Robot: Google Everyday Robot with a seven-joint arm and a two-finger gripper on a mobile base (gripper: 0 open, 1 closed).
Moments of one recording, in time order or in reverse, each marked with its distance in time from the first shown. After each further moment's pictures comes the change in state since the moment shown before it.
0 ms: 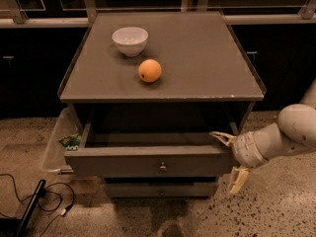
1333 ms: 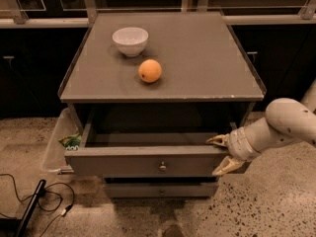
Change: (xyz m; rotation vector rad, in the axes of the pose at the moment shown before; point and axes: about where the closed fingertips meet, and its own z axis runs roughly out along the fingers) arm 0.014 -0.022 0.020 -0.044 0.058 -0.028
